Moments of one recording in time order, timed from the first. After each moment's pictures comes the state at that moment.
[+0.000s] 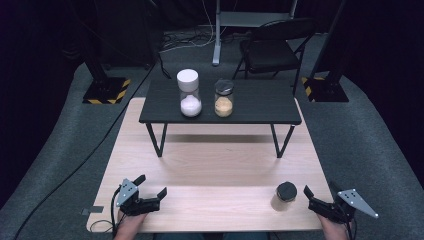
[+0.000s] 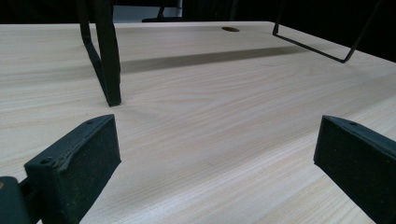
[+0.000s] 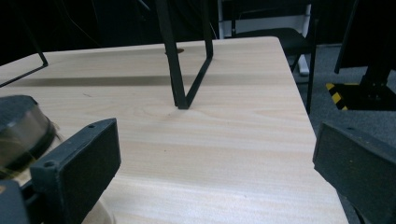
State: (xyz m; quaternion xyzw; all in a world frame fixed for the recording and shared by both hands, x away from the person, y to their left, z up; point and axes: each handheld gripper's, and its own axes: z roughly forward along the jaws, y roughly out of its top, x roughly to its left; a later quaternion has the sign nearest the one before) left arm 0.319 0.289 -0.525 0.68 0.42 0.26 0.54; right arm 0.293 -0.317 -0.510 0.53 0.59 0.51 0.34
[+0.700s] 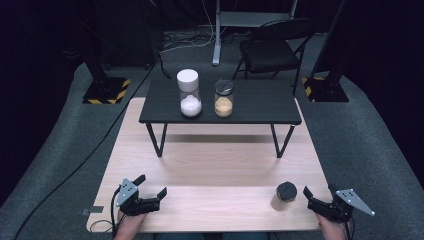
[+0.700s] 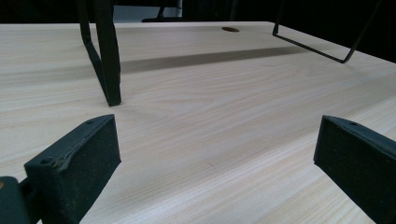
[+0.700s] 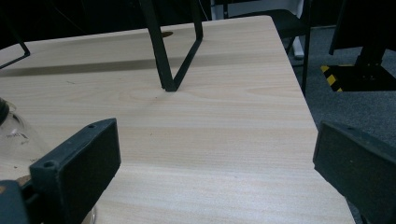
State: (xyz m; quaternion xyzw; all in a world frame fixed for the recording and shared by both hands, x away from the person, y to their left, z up) left arm 0.319 0.289 -0.525 0.68 0.42 0.25 0.54; right arm 0.298 -0.320 -0.522 0.55 0.59 0.49 0.32
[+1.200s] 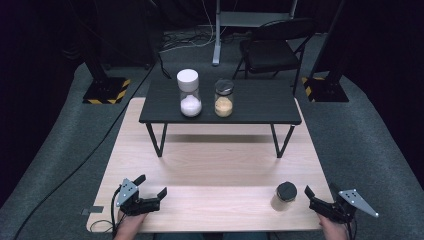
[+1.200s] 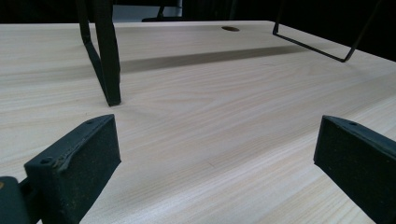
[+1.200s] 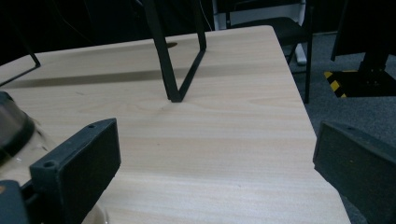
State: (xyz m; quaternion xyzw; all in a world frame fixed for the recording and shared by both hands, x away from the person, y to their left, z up) left arm 0.319 0.289 -0.525 0.68 0.42 0.25 0.54; right arm 0.294 -0.321 -0.513 0.55 0.58 0.51 0.32
